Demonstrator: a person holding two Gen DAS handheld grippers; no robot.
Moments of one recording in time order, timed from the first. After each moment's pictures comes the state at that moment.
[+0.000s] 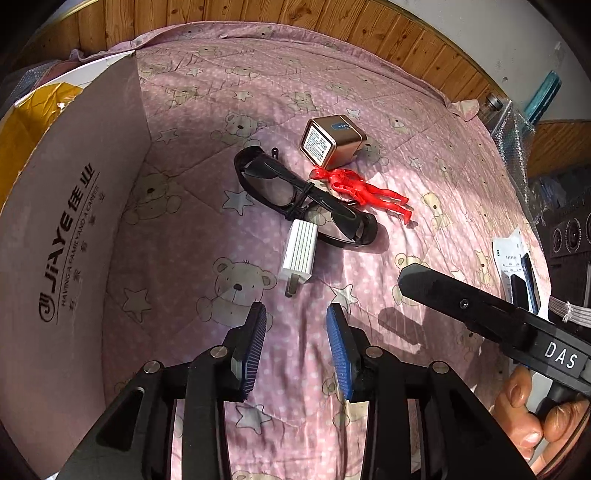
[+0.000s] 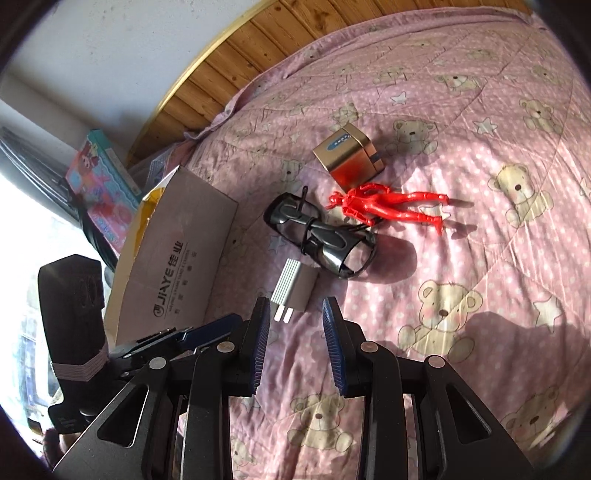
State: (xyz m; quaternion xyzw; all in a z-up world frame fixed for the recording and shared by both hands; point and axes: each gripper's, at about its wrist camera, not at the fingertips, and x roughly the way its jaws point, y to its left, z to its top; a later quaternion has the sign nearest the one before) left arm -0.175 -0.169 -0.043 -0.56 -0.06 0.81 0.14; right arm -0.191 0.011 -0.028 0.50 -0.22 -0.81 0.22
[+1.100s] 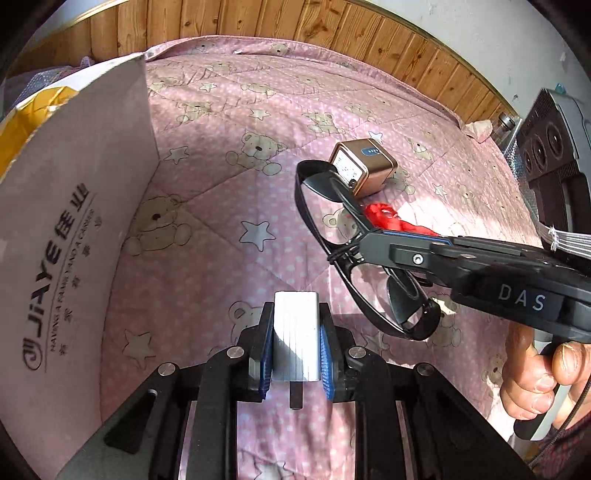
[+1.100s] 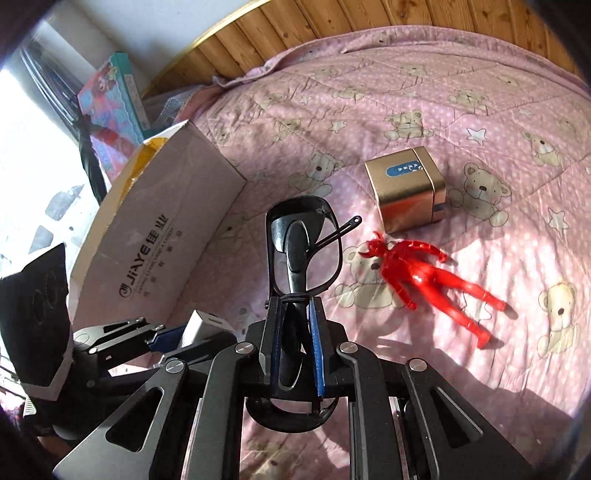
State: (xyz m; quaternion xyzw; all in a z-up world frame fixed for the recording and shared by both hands) left arm -0.189 -0.187 -0.055 -0.52 -0.07 0.84 0.12; right arm -0.239 -0.034 -0.038 0.52 -0.09 -0.80 0.30
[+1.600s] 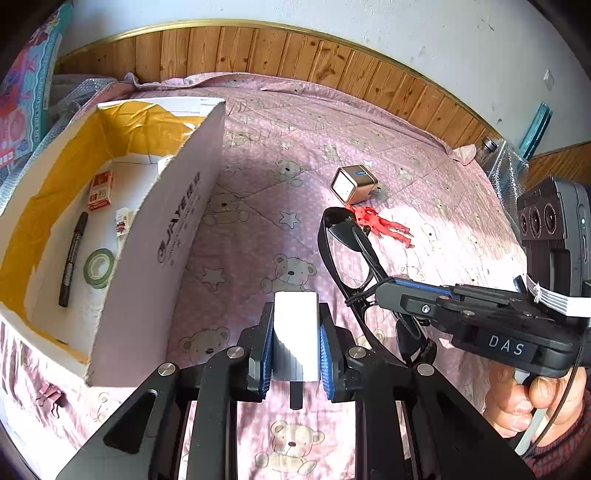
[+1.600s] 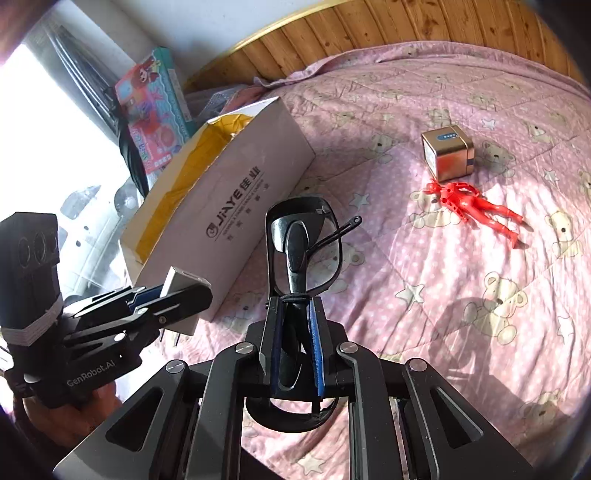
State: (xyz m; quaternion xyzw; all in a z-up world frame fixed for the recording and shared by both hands) left arm -0.093 -0.232 0.009 -0.47 -0.09 0.87 0.10; right arm -0.125 -0.060 0.003 0.50 -0.09 -0.80 0.33
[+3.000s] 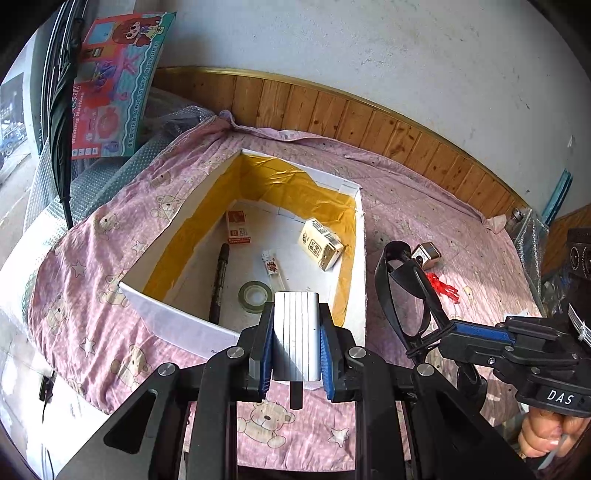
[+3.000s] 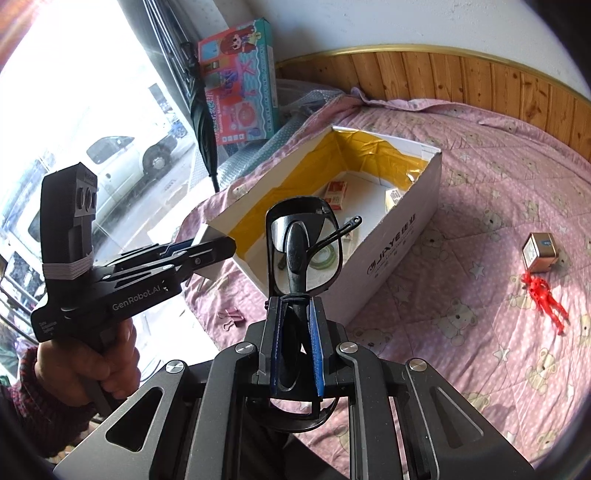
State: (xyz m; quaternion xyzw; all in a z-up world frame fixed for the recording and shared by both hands) left arm -0.041 -0.394 0.068 -0.40 -0.12 0.91 0.01; right arm -0.075 -0.207 0.091 0.45 0.01 -0.80 0.40
